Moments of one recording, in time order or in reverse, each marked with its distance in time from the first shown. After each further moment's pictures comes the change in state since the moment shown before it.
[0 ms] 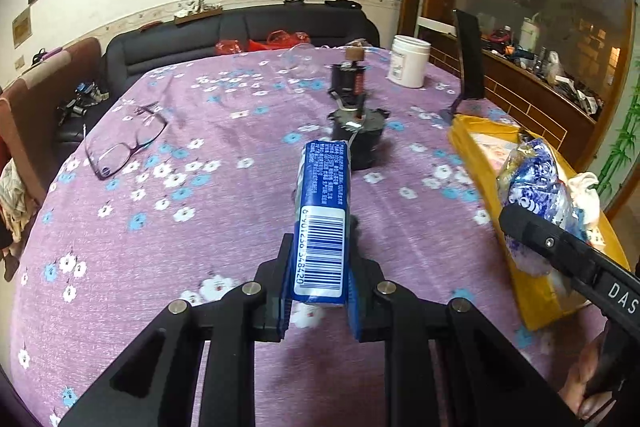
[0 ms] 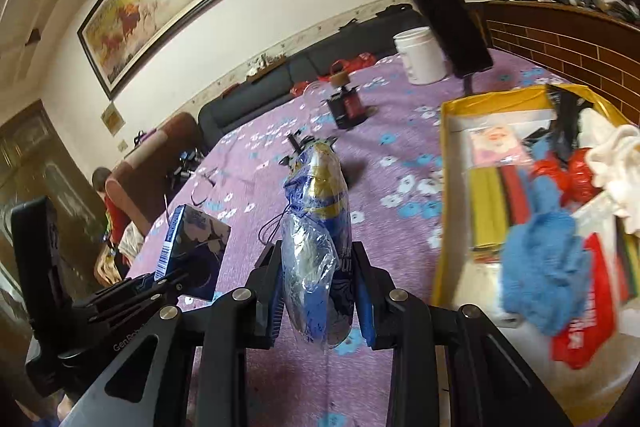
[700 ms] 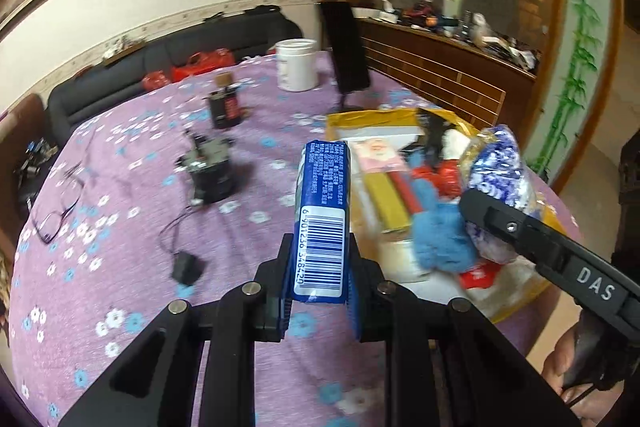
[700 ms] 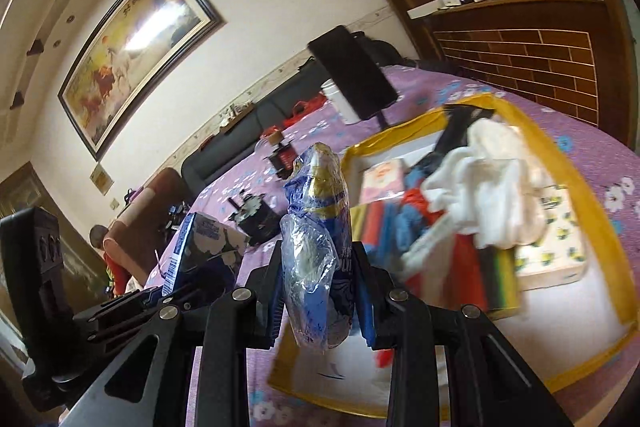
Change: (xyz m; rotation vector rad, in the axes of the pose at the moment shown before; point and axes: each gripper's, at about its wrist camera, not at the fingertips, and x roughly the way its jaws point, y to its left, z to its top) left arm -0.016 -0.138 0.014 0.214 0.007 -0.141; right arm -0.084 -0.084 0.012 0.156 -0.129 -0.038
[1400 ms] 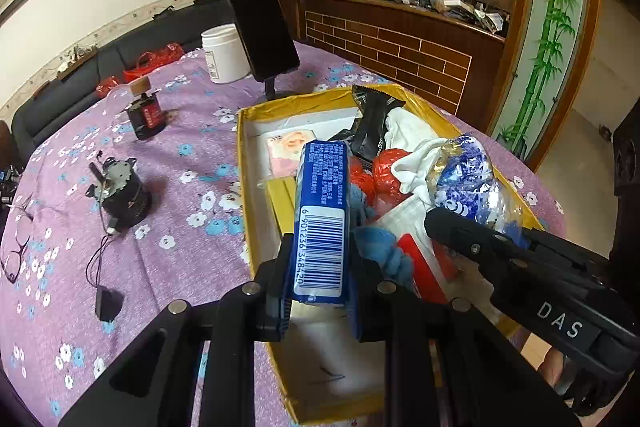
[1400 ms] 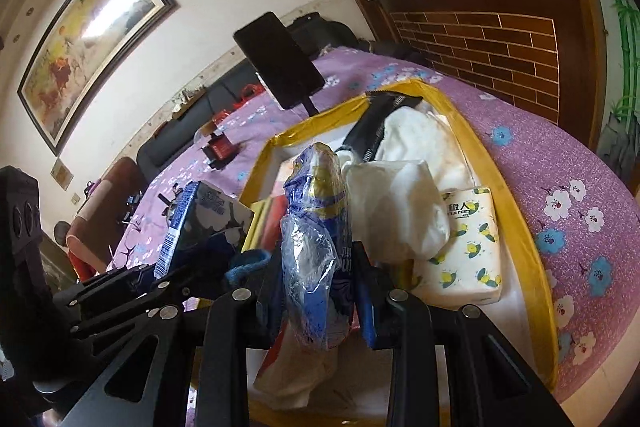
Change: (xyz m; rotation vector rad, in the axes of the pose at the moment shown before) left arm 0.056 -0.066 0.024 0.093 0.094 -0.081; right arm 0.002 -0.055 0.019 0.031 0.097 -0.158
